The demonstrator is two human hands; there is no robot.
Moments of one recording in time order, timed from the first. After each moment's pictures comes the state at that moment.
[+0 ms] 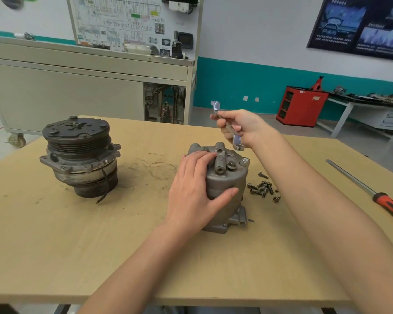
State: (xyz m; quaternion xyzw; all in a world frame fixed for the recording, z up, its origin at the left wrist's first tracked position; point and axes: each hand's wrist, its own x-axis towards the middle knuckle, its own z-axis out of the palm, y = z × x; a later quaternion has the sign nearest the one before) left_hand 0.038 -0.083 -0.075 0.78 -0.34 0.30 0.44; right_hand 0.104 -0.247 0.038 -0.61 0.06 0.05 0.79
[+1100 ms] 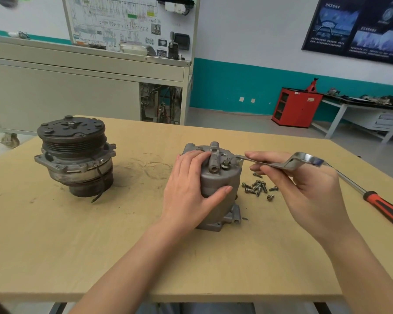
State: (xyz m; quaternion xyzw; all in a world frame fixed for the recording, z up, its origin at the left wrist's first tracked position) left_hand 0.035 -0.082 -0.073 0.78 -0.34 0.30 0.44; right_hand -0.075 -0.236 -0.004 -0.84 -0.19 -0.44 0.26
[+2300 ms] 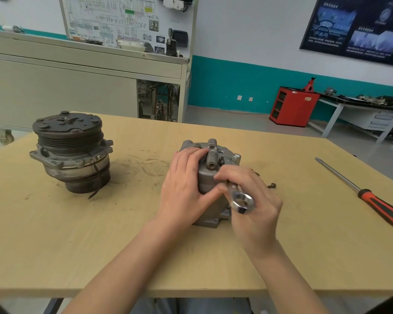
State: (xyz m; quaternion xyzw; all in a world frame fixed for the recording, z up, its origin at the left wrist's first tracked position) left_hand 0.034 -0.083 -0.073 0.77 -0.35 0.29 0.46; right_hand -0.045 -0.180 -0.053 -0.73 -0.21 -0.57 0.31
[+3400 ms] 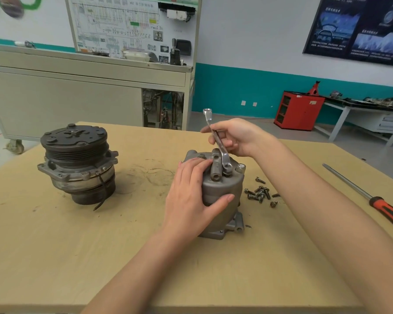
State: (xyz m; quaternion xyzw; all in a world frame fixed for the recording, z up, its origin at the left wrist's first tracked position) left_hand 0.038 -0.084 -0.076 0.77 -0.34 0.31 0.44; right_hand 0.087 -0.236 0.044 -0.74 0.07 0.04 0.67
